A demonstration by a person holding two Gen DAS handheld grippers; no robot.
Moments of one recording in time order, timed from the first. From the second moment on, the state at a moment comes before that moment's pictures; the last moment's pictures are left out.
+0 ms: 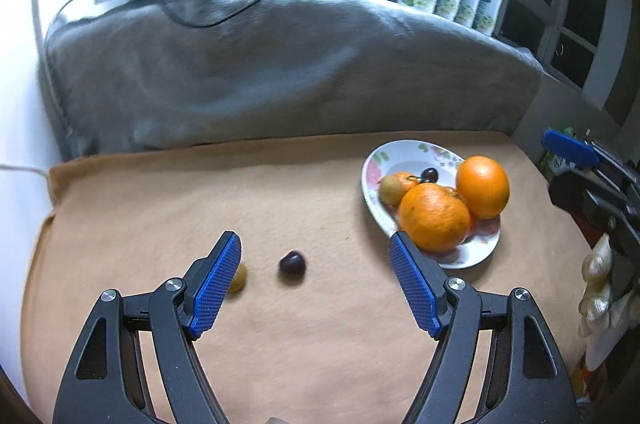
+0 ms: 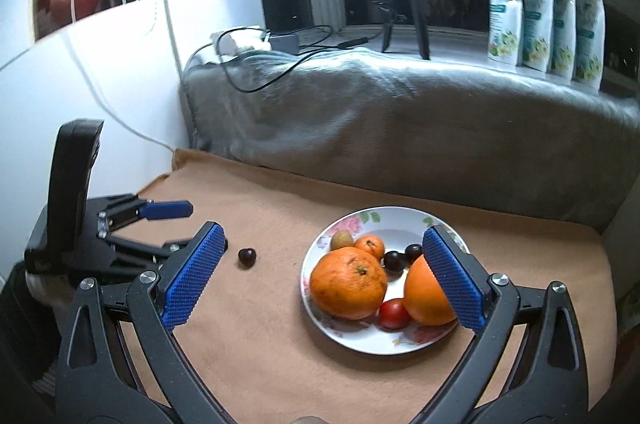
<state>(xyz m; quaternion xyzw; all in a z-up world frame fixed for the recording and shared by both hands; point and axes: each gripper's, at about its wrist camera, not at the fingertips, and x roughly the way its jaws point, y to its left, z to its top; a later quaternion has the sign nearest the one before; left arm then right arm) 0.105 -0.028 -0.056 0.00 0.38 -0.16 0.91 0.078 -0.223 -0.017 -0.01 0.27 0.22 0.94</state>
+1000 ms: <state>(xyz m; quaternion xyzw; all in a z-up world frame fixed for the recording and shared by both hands) 0.109 0.051 -0.114 -0.08 0.43 -0.16 0.89 0.106 -0.121 -0.091 -0.10 0.37 0.31 0.87</state>
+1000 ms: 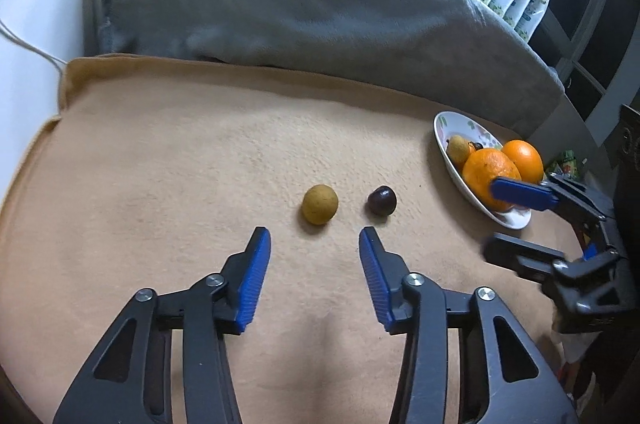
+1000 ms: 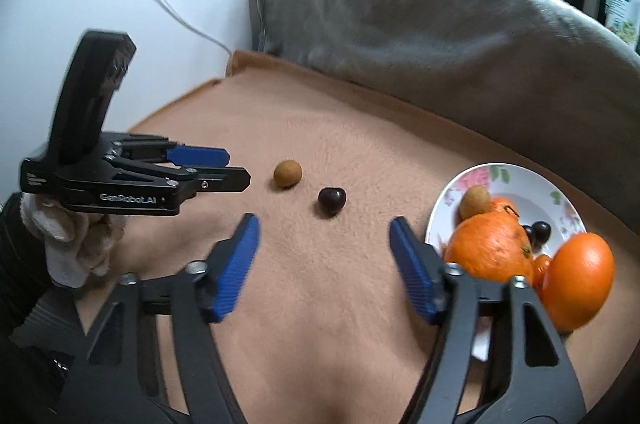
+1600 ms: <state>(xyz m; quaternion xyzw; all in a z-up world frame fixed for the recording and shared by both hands) 0.138 0.038 -0.128 -0.08 0.45 -0.17 0.87 0.143 -0.093 -0.118 -0.13 0.41 0.29 0.86</state>
